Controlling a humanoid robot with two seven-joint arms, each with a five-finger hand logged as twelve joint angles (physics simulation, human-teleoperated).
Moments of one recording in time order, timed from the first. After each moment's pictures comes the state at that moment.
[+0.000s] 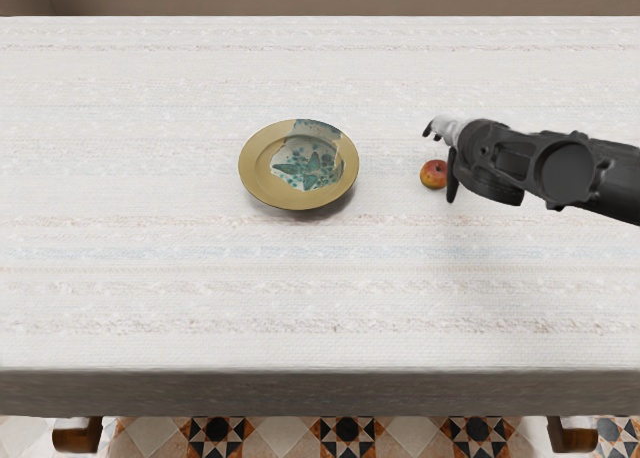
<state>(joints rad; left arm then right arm) -0.02 0.00 -0.10 -0.20 0.13 -0.19 0.09 1.37 -0.22 -0.29 0.87 -0.72 -0.10 -0.53</state>
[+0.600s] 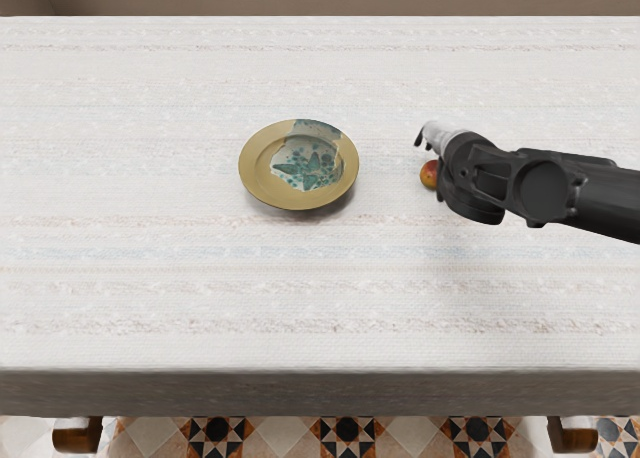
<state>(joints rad) -0.02 0.00 -0.10 -0.20 0.13 -0.19 0.09 1.36 -0.17 -0.35 0.87 -0.72 -0.20 -0.54</state>
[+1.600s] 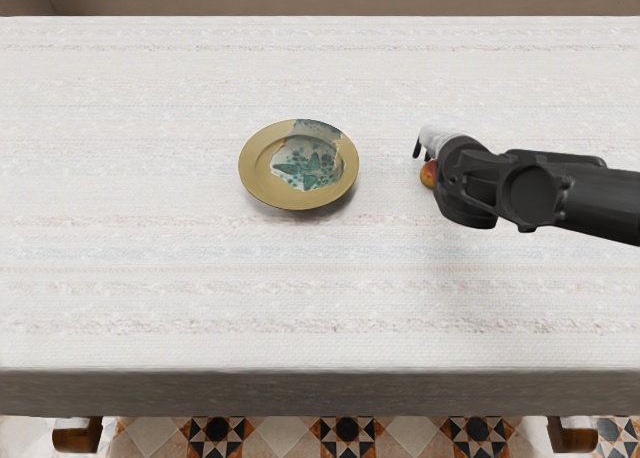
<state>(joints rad) -0.02 0.00 -0.10 -0.20 0.13 -0.19 0.09 1.38 -0.14 -0.40 0.88 -0.74 -0.20 -0.58</state>
